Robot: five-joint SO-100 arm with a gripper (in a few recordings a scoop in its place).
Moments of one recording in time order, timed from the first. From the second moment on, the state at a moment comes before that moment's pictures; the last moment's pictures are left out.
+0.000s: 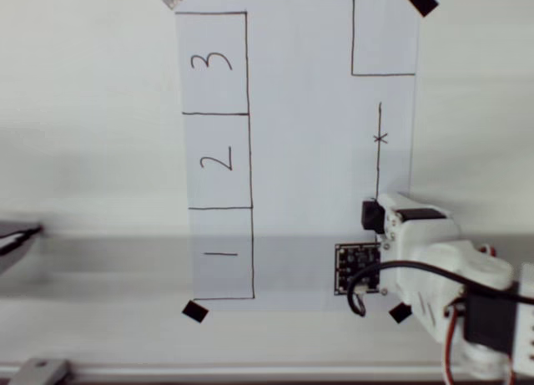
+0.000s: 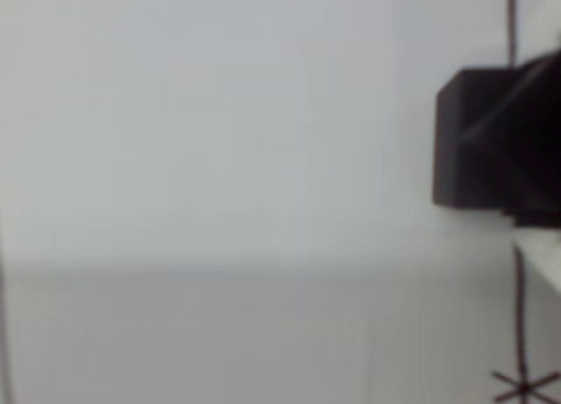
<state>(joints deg) 0.4 88.8 114.3 51.4 0.1</state>
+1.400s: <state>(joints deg) 6.9 75.0 79.9 52.7 4.8</state>
